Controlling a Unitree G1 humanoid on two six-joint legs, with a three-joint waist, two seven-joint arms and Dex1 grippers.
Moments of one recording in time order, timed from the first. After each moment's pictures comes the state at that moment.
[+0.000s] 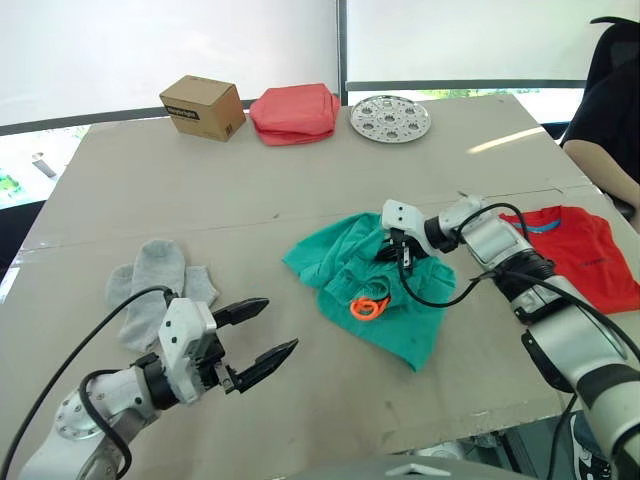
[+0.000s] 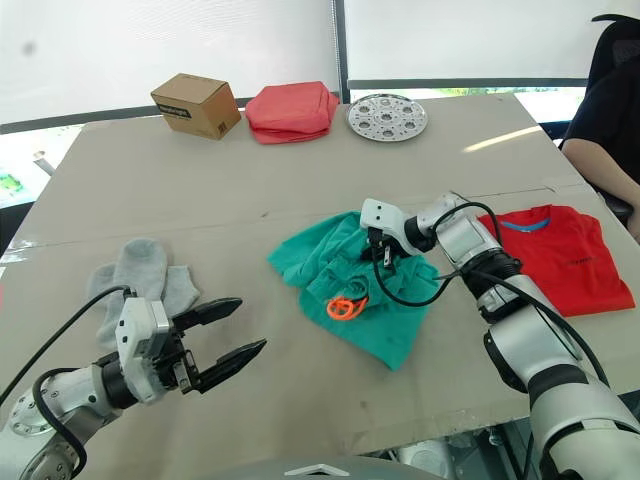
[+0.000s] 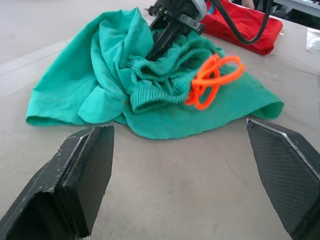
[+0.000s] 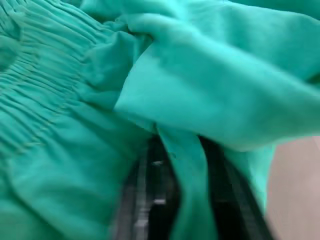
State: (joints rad) left arm 0.47 0.65 0.30 -0.63 -0.62 0.32 -0.89; right arm -0.92 -0.39 0.48 0.65 0.00 0.25 1.16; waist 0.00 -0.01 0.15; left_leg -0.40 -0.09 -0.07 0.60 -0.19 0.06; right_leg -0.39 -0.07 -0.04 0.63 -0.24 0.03
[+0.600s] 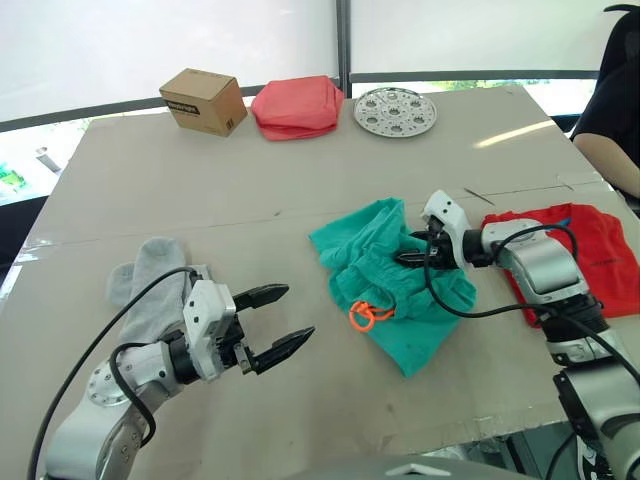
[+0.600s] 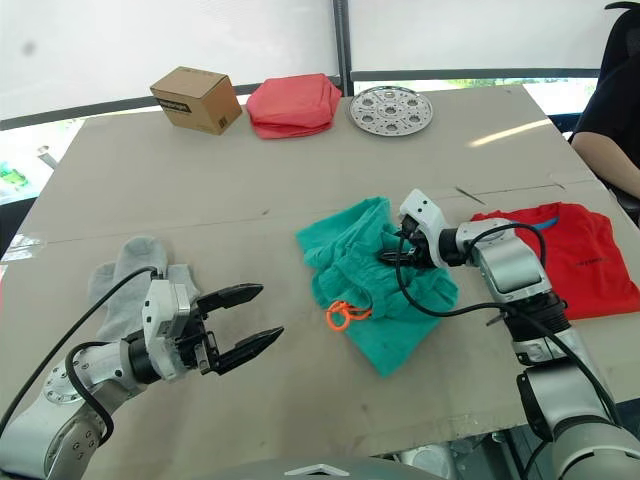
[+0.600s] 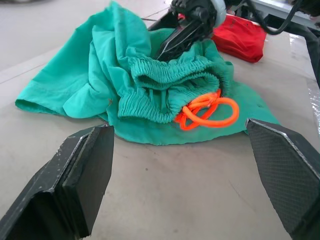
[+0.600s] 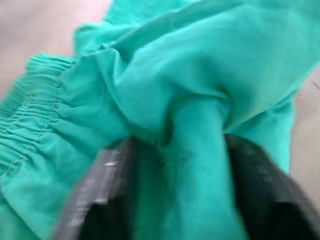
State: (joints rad) left arm 0.32 0.66 0.21 -0.56 -0.61 0.33 -0.92; right arm -0.64 -0.51 0.20 0.04 0.20 0.81 1.02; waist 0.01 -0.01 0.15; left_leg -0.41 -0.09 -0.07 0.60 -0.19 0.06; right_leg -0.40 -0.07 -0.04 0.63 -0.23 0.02
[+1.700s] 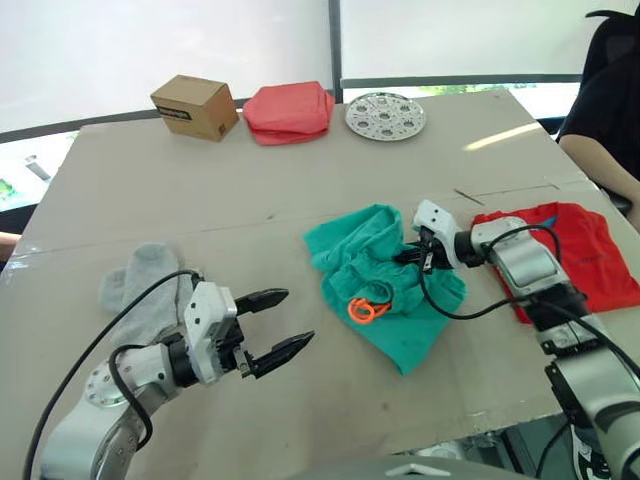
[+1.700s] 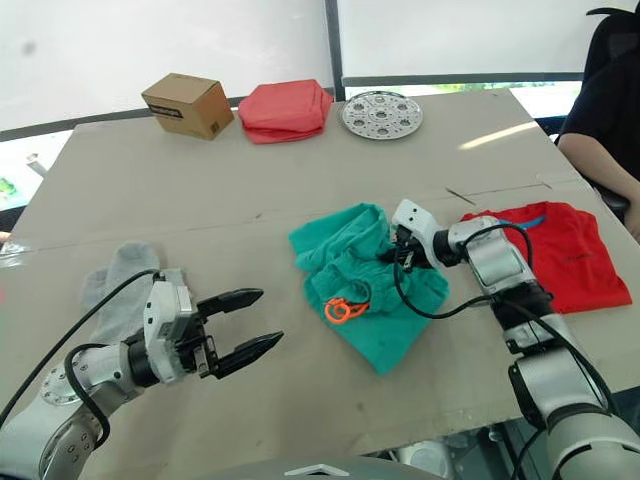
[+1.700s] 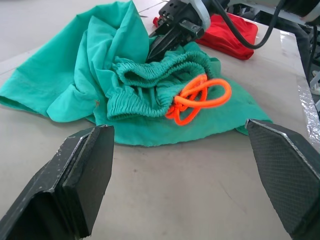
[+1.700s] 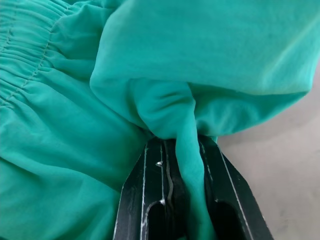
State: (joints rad) left arm 0.30 0.67 0.19 -0.58 -0.62 0.36 -0.91; right arm -0.65 -0.48 0.24 0.22 0.11 0.64 1.08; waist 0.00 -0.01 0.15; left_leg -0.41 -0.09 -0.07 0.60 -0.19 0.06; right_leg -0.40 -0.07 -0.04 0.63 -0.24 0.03
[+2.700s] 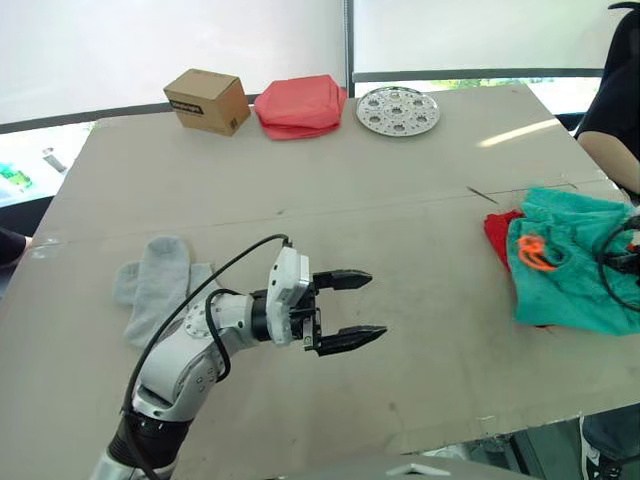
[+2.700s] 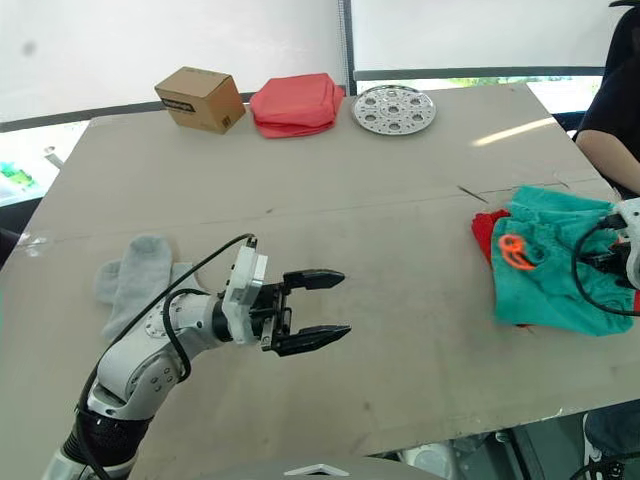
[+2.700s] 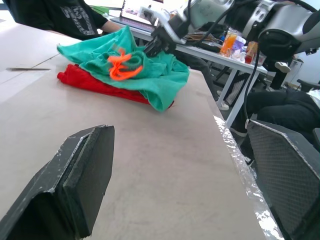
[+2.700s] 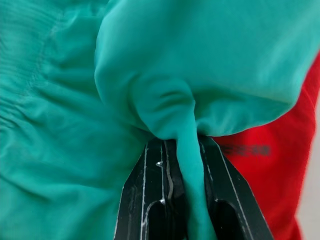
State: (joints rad) left arm -0.09 0.57 -0.12 -0.49 -0.68 0.46 -1.00; right arm -0.51 -1.04 -0.10 0.54 0.14 0.73 0.85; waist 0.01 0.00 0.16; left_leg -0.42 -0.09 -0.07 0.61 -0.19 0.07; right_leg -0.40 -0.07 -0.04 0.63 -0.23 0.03
